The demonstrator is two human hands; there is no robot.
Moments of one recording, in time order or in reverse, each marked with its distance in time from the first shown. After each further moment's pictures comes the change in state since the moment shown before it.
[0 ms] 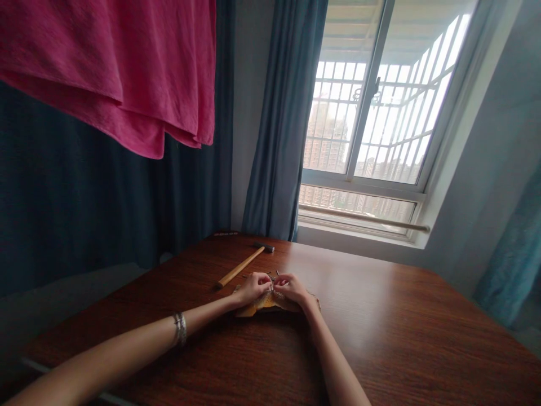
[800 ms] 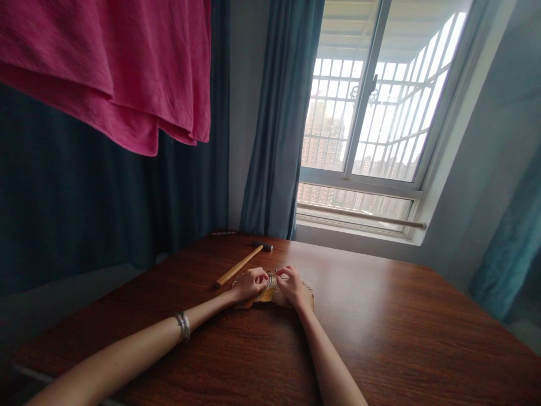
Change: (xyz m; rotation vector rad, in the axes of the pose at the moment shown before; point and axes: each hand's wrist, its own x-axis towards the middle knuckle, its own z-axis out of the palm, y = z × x) left_hand 0.007 -0.016 -0.008 0.284 0.043 0.231; right_hand -0.003 -0.003 0.011 -0.211 0.416 -0.007
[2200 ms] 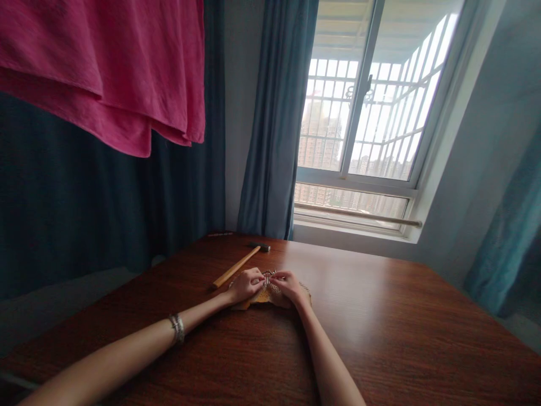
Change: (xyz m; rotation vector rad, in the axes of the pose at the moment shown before) left_hand 0.000 -0.004 -0.003 0.013 0.000 0.074; right_hand 0.010 0.019 0.006 0.197 -0.187 0.030
